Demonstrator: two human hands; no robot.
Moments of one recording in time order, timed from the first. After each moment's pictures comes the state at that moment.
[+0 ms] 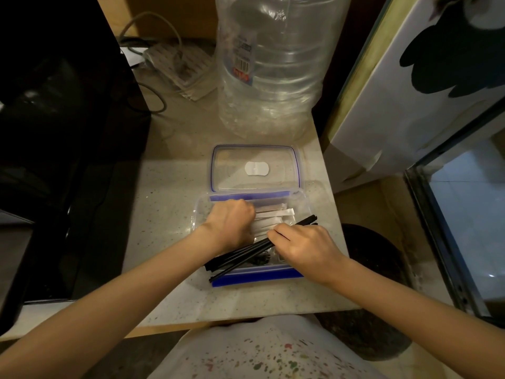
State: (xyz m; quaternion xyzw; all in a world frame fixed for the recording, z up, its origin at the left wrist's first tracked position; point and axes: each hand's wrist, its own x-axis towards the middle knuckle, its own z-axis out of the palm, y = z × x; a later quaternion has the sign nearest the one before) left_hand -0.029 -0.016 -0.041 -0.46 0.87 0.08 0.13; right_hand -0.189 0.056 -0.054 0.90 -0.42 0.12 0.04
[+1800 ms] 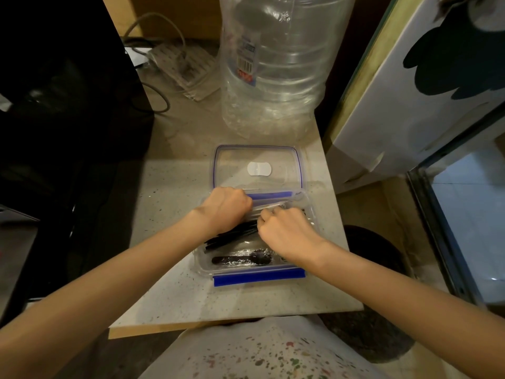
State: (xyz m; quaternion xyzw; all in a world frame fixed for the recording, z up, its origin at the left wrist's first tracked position) left_hand -0.017 -0.044 -0.042 -0.37 0.91 -0.03 0.18; right_hand -0.144 0.024 -0.023 0.86 -0.47 -0.18 0.01
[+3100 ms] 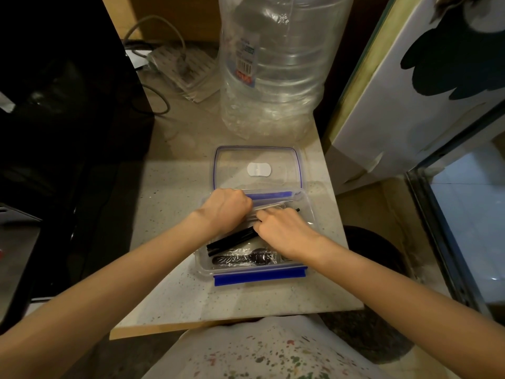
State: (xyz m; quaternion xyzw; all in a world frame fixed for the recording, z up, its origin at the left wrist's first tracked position) left_hand -0.018 -0.041 -0.042 -0.38 0.91 -0.04 0.17; right_hand -0.146 0.018 -0.031 0.88 -0.46 -0.14 -0.04
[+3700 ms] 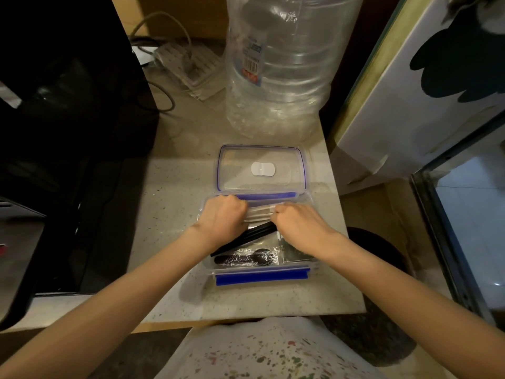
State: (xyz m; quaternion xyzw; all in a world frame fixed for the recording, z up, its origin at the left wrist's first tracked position) left_hand -0.007 -0.024 -0.050 -0.50 0.86 0.06 0.11; right_hand -0.171 0.011 -0.042 0.86 -0.50 -0.08 -0.07
